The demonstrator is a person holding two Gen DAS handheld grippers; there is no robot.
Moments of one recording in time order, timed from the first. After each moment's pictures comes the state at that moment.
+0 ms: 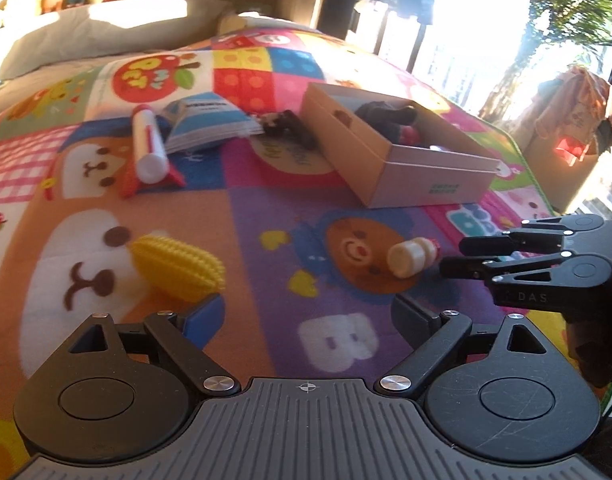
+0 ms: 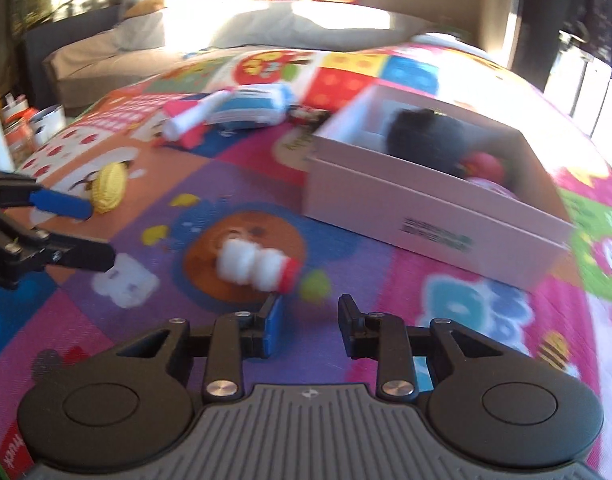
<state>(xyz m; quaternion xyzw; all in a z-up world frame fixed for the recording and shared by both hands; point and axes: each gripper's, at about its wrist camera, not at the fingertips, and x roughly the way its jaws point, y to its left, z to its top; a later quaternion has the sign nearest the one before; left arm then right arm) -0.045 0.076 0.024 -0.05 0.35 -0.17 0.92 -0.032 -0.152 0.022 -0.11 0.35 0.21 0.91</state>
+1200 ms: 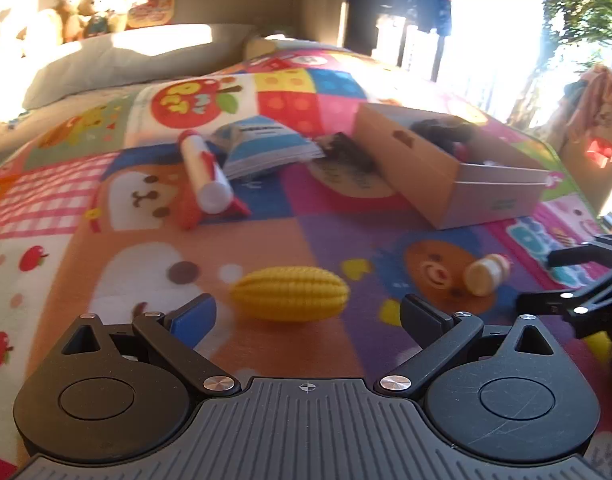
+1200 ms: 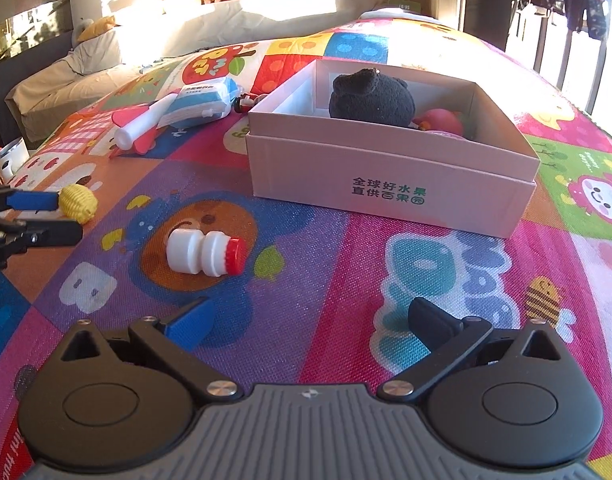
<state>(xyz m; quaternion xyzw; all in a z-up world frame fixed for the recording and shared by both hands) -0.022 0.111 0.014 -0.01 0.32 -0.11 0.94 -0.027 -0.170 0.008 -0.06 0.37 0.16 0.91</state>
